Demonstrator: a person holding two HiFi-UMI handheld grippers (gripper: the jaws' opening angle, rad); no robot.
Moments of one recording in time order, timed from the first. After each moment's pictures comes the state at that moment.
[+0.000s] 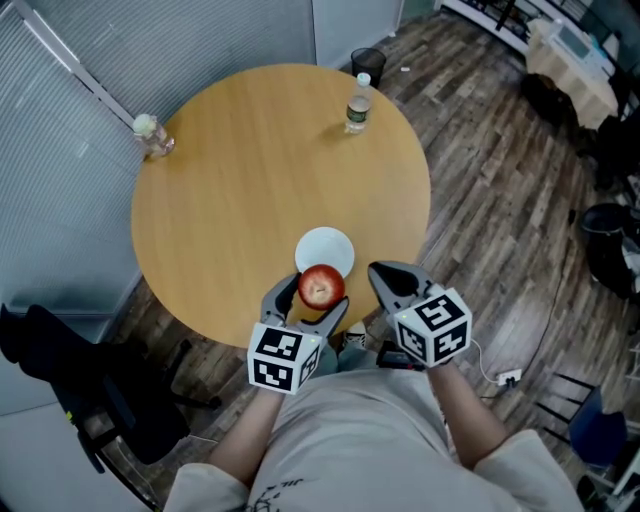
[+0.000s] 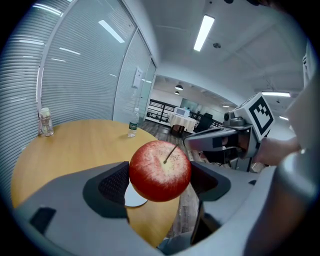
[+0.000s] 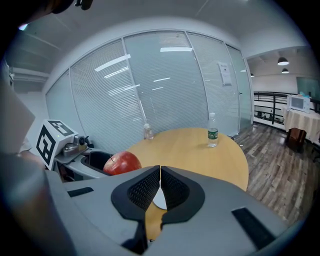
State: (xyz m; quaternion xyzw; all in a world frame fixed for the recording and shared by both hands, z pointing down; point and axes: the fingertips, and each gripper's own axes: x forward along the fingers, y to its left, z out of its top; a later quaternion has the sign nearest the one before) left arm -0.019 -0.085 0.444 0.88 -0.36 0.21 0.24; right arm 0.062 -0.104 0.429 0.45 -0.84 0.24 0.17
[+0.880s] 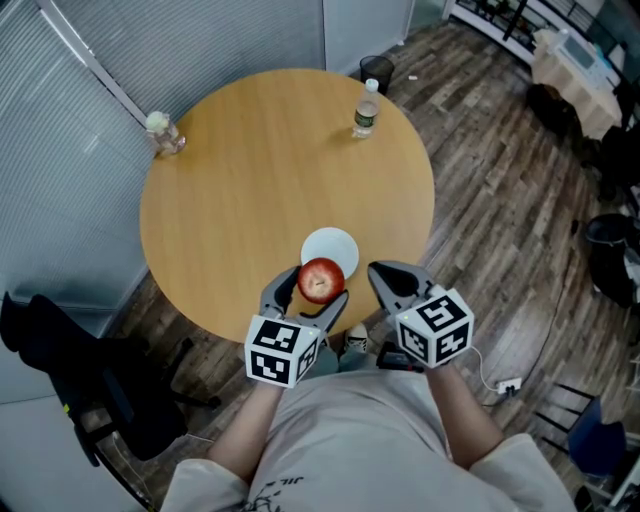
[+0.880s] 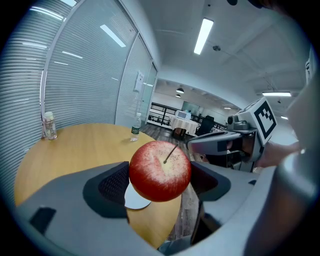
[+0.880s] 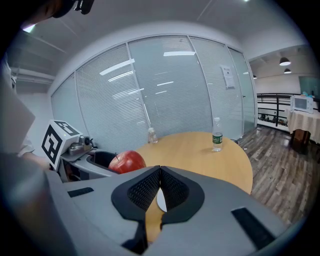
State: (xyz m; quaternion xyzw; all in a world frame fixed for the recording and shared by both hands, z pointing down) left arm -0.029 -0.088 0.430 0.88 -0.38 0.19 0.23; right arm 0.049 -0.098 0.414 0.44 -0.86 0.23 0.15
